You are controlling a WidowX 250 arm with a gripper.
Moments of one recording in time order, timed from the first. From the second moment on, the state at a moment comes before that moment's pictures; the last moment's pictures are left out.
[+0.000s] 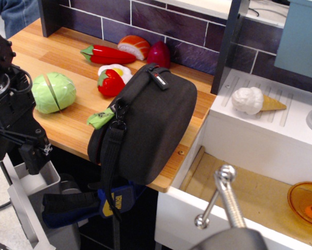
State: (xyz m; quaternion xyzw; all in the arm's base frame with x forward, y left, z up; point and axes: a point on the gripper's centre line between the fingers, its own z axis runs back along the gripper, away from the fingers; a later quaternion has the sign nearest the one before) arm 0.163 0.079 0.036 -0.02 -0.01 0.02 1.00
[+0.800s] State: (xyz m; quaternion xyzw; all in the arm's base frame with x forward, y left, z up) arm 0.173 0.050 0.107 -0.12 0.05 -0.07 0.99
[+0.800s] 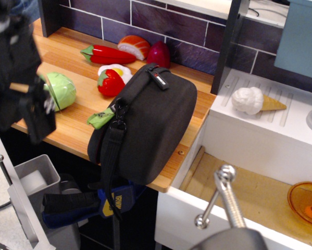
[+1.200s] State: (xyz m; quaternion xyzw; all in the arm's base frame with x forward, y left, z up) arm 0.186 0.013 0.123 -0.11 0.02 -0.17 0.98
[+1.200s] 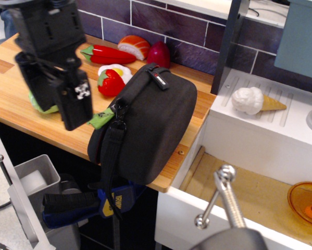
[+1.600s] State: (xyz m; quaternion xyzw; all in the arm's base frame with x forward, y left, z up) arm 0.201 0.004 0.111 -0.06 0.00 -0.18 0.98
